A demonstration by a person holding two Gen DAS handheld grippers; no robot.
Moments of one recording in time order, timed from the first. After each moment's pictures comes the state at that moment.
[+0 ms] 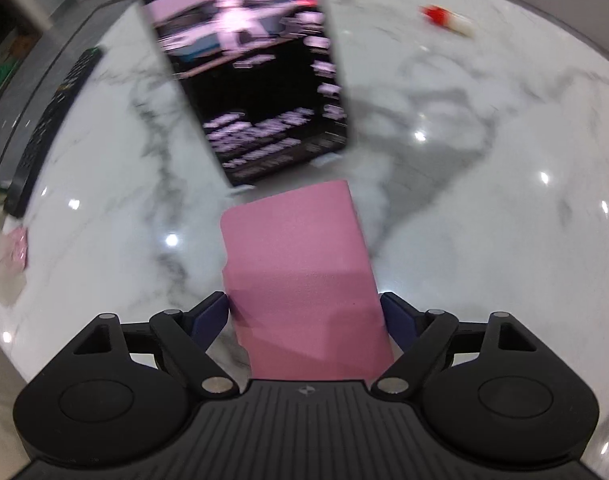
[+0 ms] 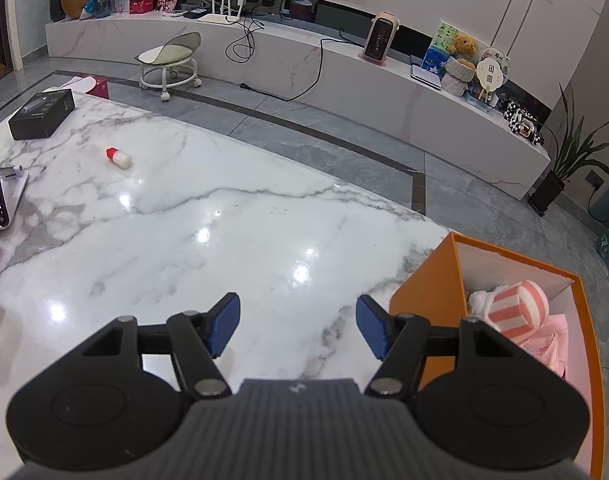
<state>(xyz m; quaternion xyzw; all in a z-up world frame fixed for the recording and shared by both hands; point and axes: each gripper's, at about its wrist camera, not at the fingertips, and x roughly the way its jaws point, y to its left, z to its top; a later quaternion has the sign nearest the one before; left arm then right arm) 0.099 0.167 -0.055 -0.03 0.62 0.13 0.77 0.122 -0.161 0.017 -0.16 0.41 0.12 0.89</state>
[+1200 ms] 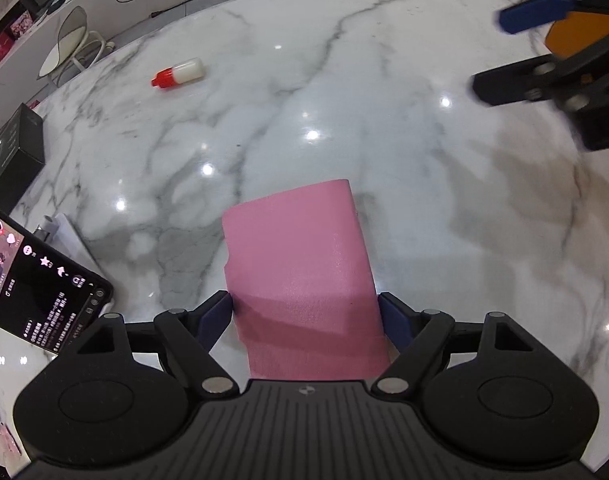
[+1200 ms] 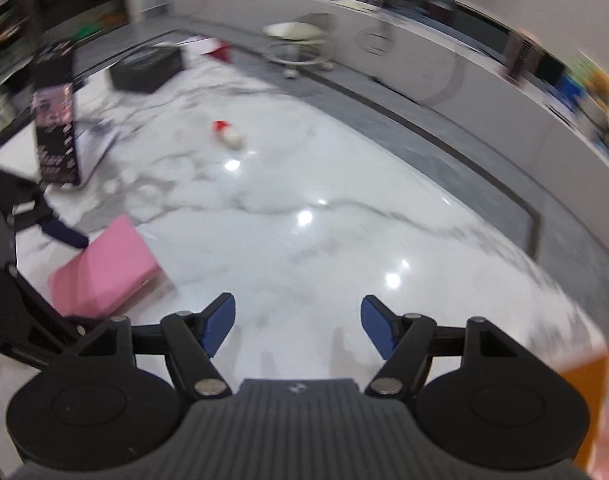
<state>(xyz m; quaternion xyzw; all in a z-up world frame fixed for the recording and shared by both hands) 0.149 0.059 -0.065 0.13 0.60 -0.07 0.78 0.175 -0.094 -0.028 -0.21 0.42 0.32 0.82</state>
